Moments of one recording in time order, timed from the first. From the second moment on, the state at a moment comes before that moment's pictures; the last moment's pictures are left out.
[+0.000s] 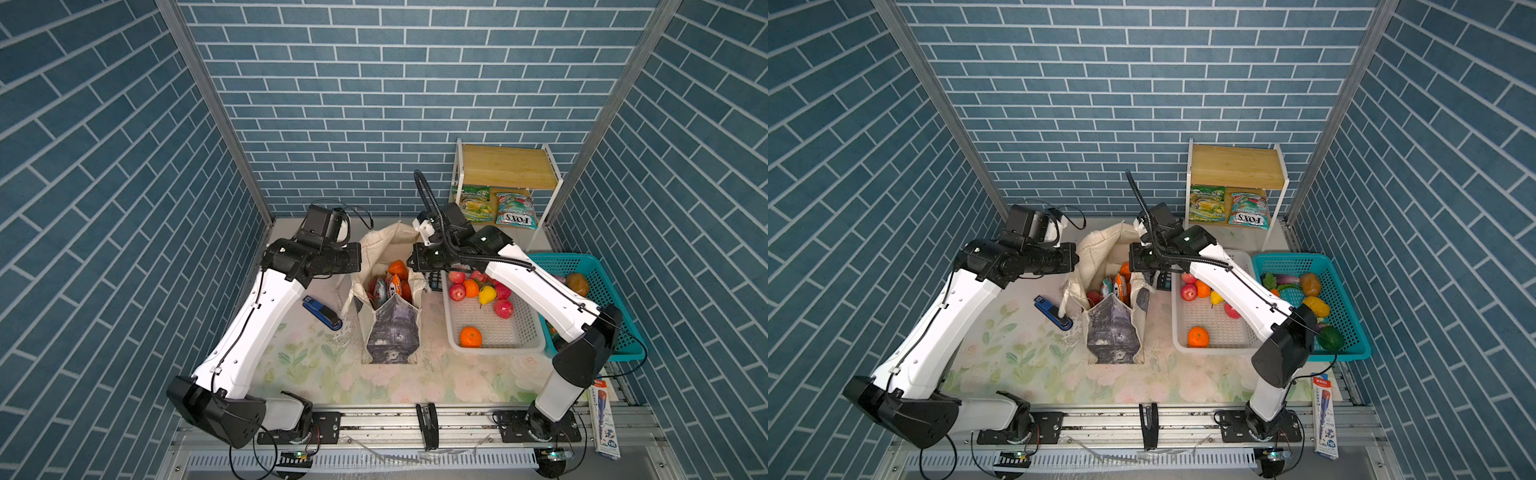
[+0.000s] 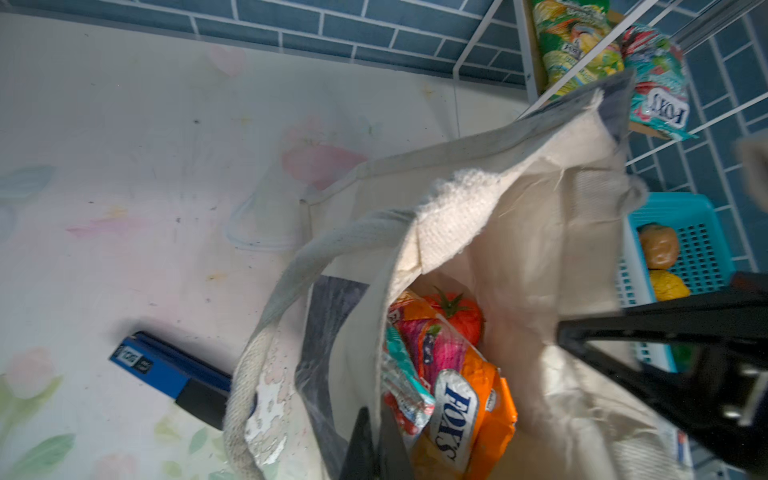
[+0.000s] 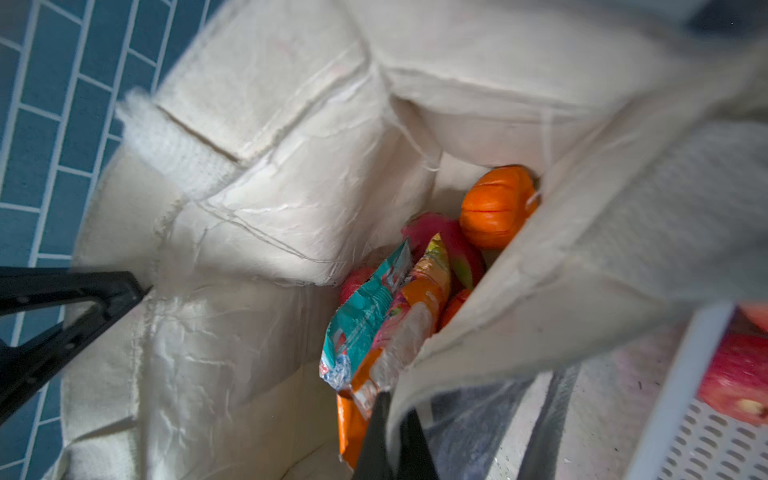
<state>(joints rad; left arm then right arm) -0.39 1.35 1.58 -1.07 0.07 -0.38 0.76 1.70 1.79 -0.91 -0.22 0.54</state>
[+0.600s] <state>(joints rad) -0.39 1.33 1.59 -1.08 0.05 -0.35 0.70 1.61 1.73 -0.96 -0.18 0.55</state>
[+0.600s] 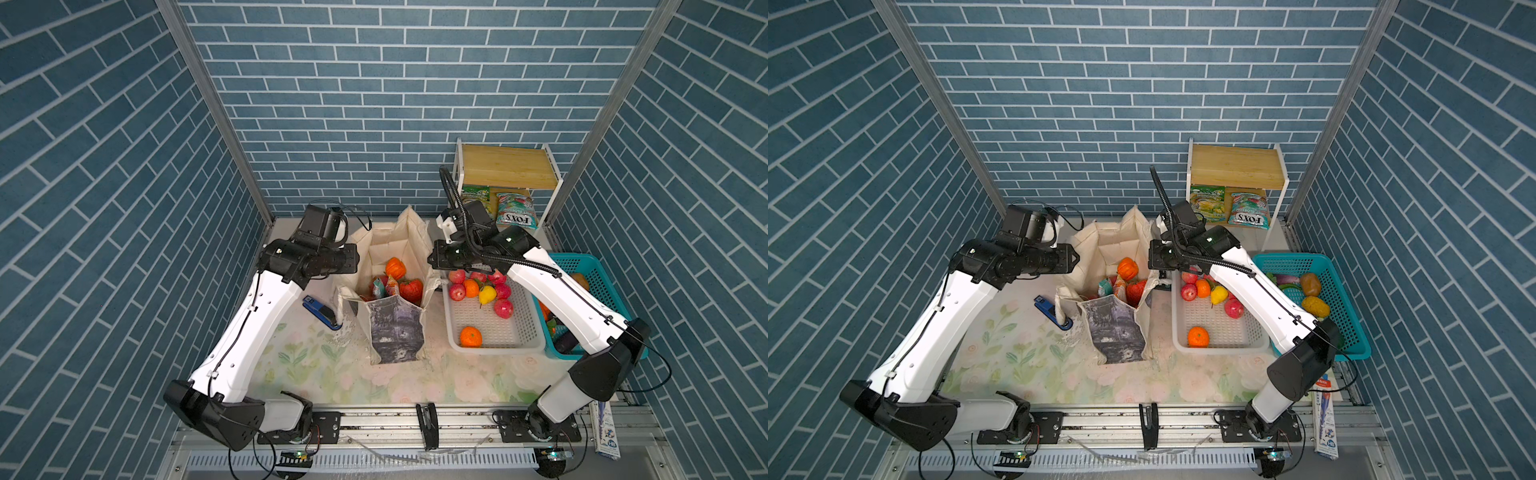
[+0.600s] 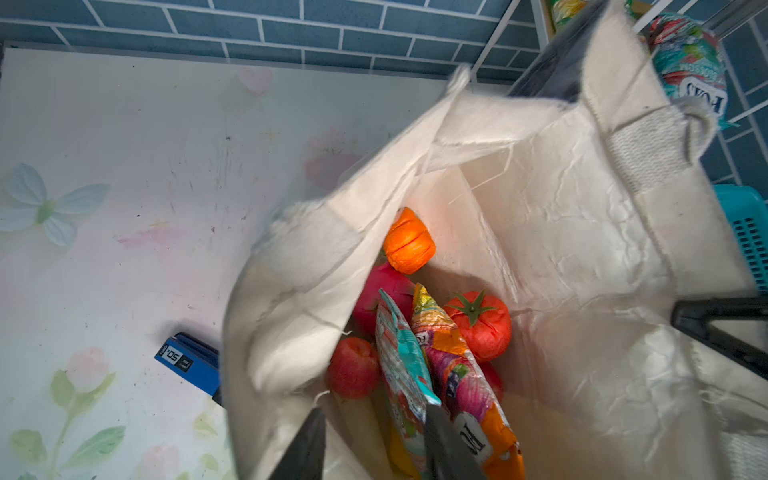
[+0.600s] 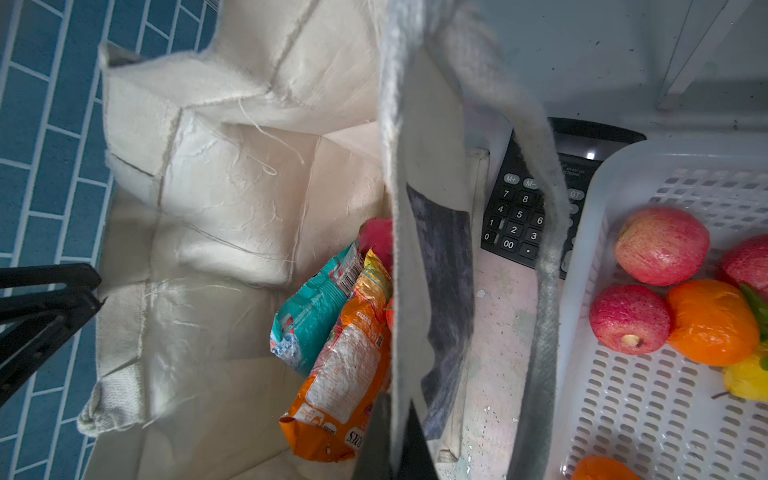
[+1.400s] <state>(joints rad) 0.00 1.04 1.45 -1.13 0.01 -0.43 0.64 1.53 1.60 -0.90 -0.22 0.55</state>
